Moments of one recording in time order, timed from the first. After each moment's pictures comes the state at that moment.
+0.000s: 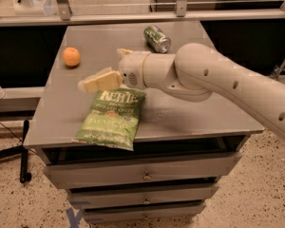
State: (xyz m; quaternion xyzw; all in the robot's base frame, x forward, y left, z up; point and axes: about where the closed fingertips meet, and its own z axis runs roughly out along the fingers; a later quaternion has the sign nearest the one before) arm 0.593 0.102 0.907 -0.40 0.66 0.35 0.53
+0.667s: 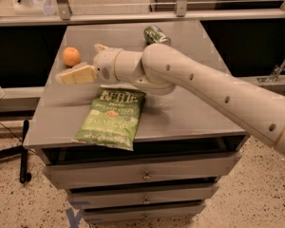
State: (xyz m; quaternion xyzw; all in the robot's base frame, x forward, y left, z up) arm 0.644 0.175 0.894 -0.40 0.63 0.37 0.55
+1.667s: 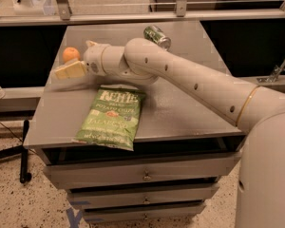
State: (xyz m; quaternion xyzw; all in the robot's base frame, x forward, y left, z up) arm 0.702 0.213 0.869 -0.42 0.64 0.34 0.55
